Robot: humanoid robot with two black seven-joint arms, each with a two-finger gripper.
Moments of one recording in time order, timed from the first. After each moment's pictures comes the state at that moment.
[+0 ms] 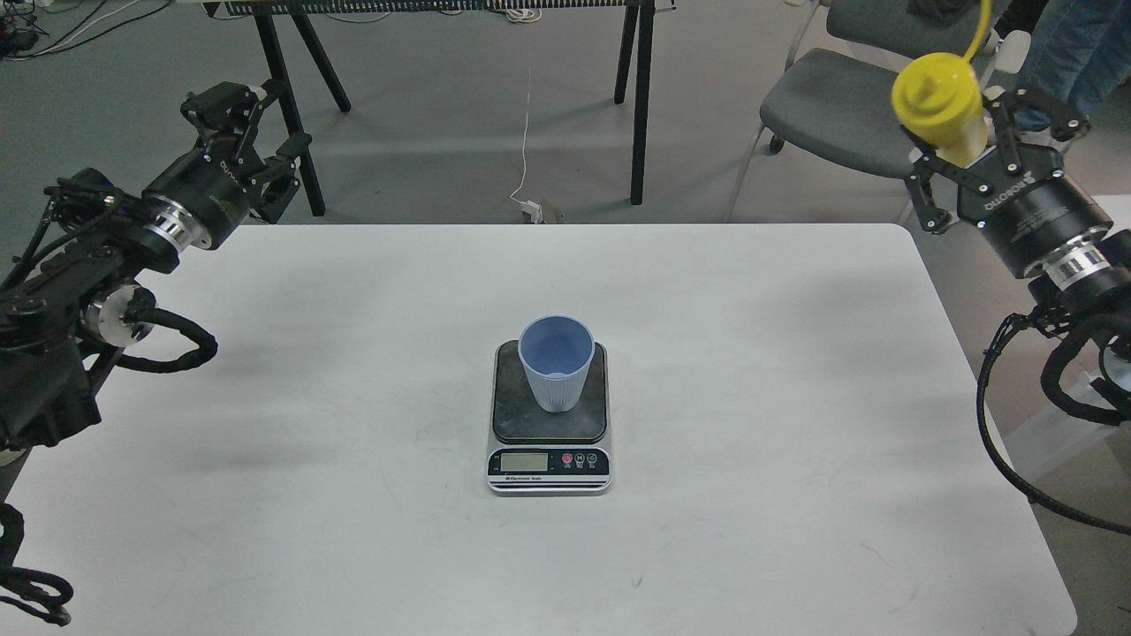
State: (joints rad) left arm -0.89 0.43 -0.45 -0.46 0.27 -0.49 -0.49; right arm 0.50 -0.73 0.78 1.15 0.58 0.49 0.34
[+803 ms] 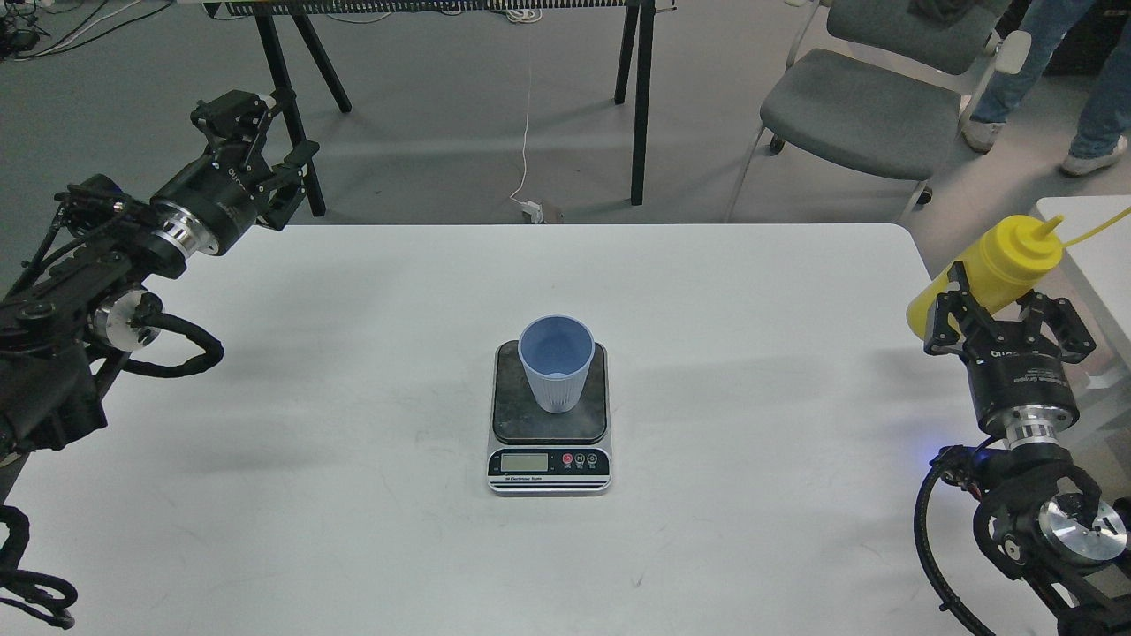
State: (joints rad) left arm -0.89 0.42 -0.44 -0.46 0.27 -0.49 -0.49; right arm 0.10 -0.47 1.04 1.23 0.71 0.49 0.37
